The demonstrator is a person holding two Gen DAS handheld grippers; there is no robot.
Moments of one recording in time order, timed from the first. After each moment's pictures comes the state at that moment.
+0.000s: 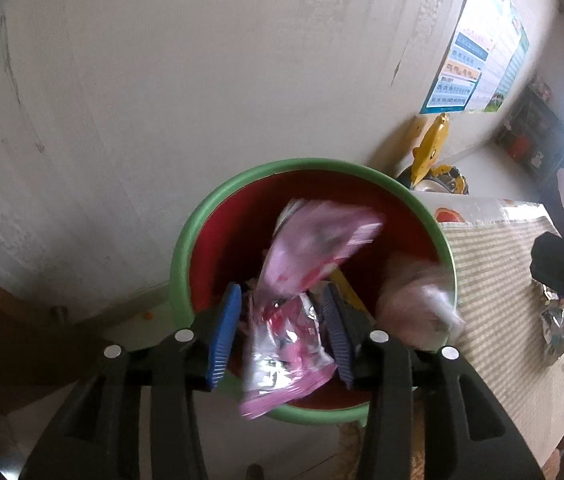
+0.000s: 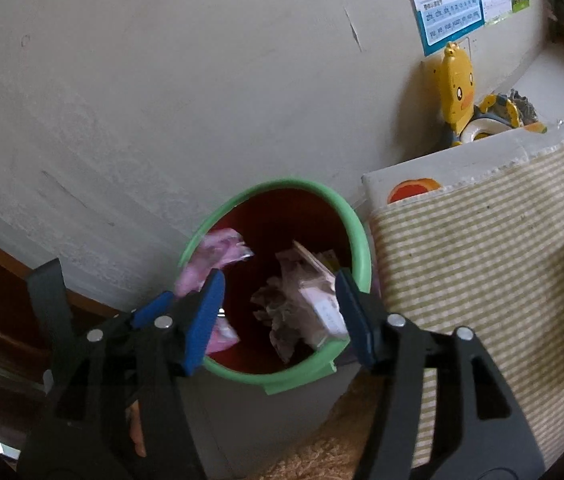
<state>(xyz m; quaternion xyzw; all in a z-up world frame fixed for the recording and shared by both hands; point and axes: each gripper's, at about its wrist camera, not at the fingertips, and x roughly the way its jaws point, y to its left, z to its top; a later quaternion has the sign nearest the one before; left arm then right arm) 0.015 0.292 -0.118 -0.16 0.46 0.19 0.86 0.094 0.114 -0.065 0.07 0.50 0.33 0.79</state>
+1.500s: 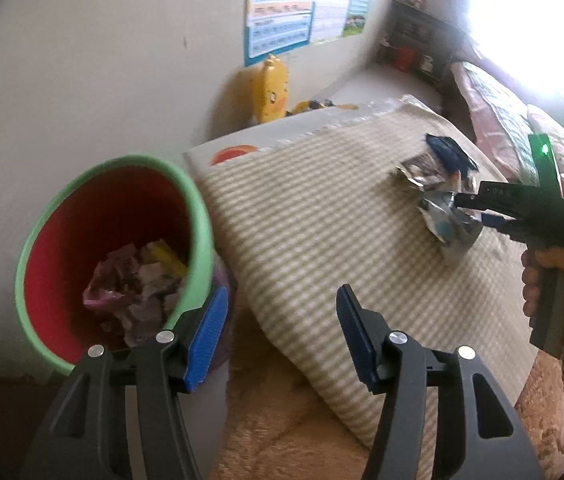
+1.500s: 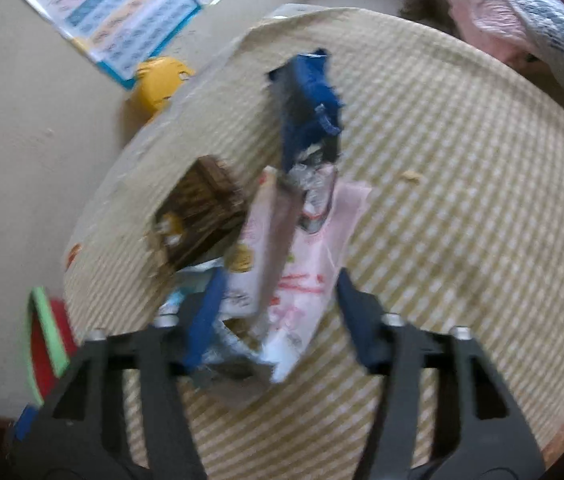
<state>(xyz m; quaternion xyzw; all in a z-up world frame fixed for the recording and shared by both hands) 0.036 0.106 -0.100 -0.04 0.50 -0.02 0.87 0.149 -0.182 -0.155 0.19 0.54 0.02 0.82</state>
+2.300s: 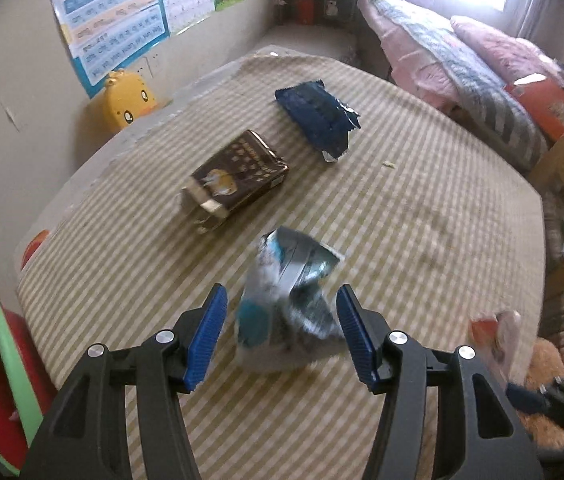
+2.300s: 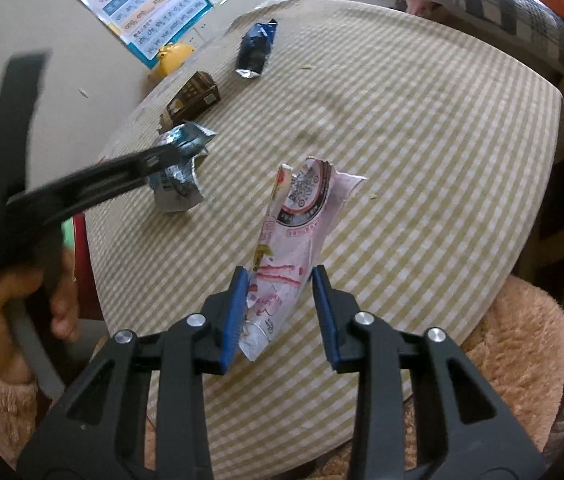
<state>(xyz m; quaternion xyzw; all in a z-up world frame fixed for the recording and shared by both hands) 0.129 -0.089 -0.144 0.08 0.52 -0.15 0.84 -0.017 -0.222 -0.141 0.18 0.54 0.05 0.82</state>
